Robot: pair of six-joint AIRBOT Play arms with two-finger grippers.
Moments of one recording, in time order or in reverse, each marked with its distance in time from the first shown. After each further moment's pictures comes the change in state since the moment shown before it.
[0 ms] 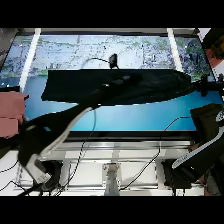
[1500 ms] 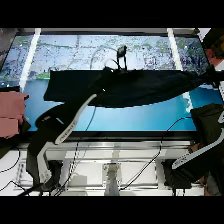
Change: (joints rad) left arm 0.110 -0.077 0.357 0.325 0.548 -0.035; right arm 0.025 0.212 0.052 -0.232 0.006 0.008
